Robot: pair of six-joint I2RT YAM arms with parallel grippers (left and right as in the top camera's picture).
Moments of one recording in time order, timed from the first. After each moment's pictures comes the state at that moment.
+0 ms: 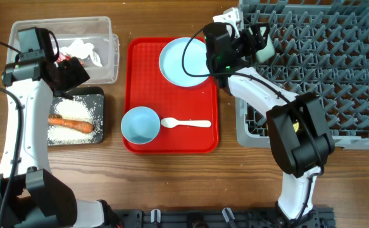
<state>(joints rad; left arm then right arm) 0.21 1.60 1.38 -0.94 -0.12 -0.36 0.44 2.06 1.38 0.16 1.14 -0.49</state>
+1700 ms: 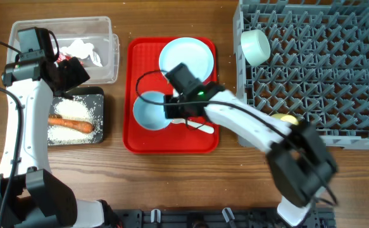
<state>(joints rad) 0.21 1.60 1.38 -0.94 -0.12 -0.36 0.70 1.86 1.32 -0.53 -0.21 0.60</state>
